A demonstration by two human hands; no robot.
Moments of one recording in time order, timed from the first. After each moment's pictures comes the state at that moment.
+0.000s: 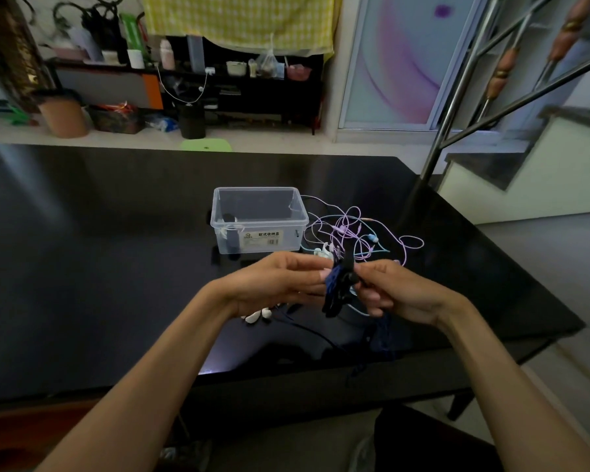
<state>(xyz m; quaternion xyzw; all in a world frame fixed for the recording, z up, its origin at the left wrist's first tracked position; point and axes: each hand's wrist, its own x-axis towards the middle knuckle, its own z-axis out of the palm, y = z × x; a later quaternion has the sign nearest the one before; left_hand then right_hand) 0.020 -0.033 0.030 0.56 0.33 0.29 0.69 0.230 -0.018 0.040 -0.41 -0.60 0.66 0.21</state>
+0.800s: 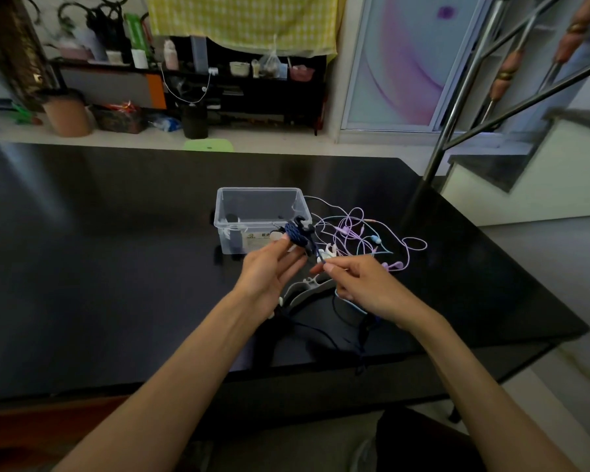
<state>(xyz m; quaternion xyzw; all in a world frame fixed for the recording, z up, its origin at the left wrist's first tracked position) 0.034 -0.020 0.013 0.24 0.39 0.62 0.64 0.191 -0.023 0.036 -0.47 -0.75 0.40 0.24</state>
